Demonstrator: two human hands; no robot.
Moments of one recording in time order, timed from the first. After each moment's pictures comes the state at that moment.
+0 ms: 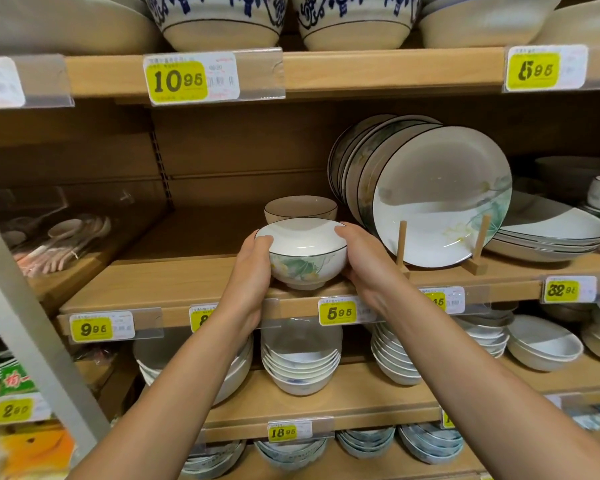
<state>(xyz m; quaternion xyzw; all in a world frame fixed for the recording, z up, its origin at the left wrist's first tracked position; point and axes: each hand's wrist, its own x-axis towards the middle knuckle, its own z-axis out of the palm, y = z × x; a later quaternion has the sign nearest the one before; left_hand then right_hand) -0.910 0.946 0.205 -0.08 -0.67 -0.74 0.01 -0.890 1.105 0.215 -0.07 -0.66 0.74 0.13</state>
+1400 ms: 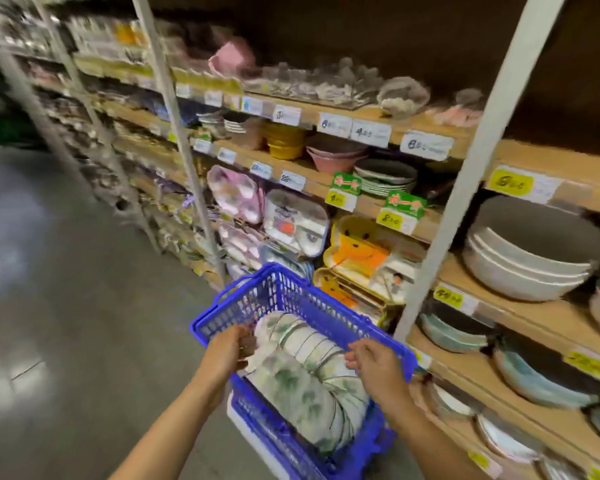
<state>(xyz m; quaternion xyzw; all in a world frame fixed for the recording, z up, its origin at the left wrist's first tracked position) -0.581 0.473 -0.022 0.41 -0.61 -0.67 0.08 -0.684 0.693 -0.054 0.04 -0.79 0.58 -0.19</state>
